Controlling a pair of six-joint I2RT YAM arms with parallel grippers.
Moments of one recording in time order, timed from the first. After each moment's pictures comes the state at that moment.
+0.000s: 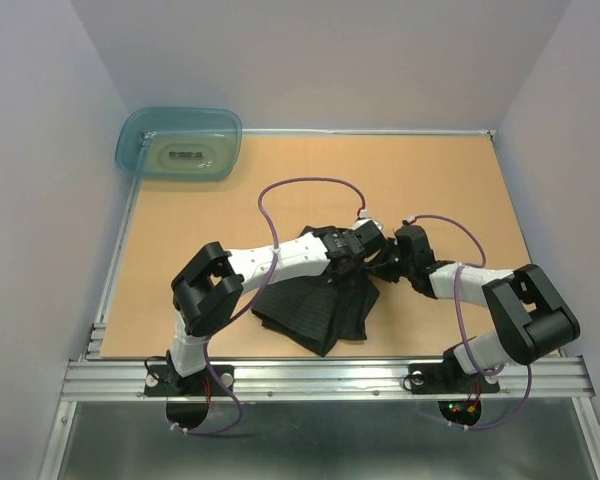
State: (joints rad) left arm -1.09 1.92 1.50 -0.73 -0.30 -0.44; right arm 0.40 1.44 0.49 0.21 -0.15 0.89
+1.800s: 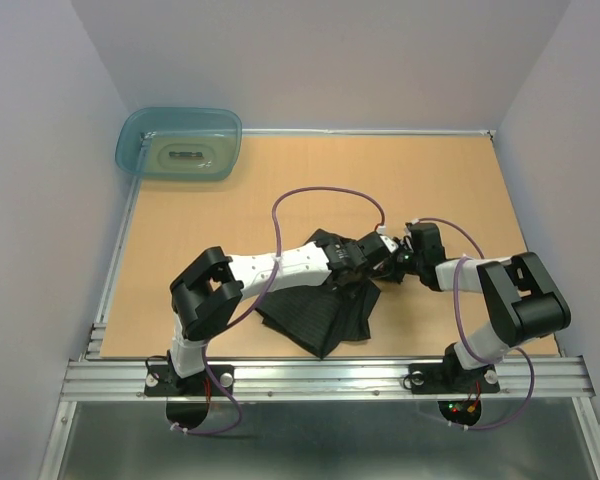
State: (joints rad) left arm -1.13 1.89 1.45 -0.66 -0.22 -0.23; right arm 0.25 1.55 0.48 0.27 -0.49 0.91
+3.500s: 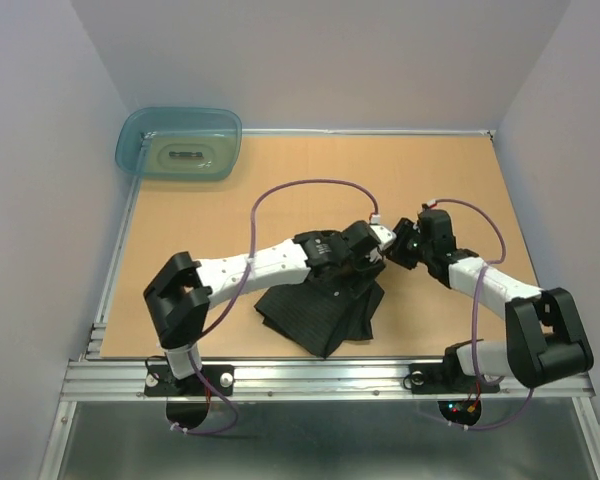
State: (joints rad) left arm -1.13 1.78 1.39 -0.61 -0.13 -0.20; right arm 0.25 1.33 0.57 0.03 -0.23 0.78
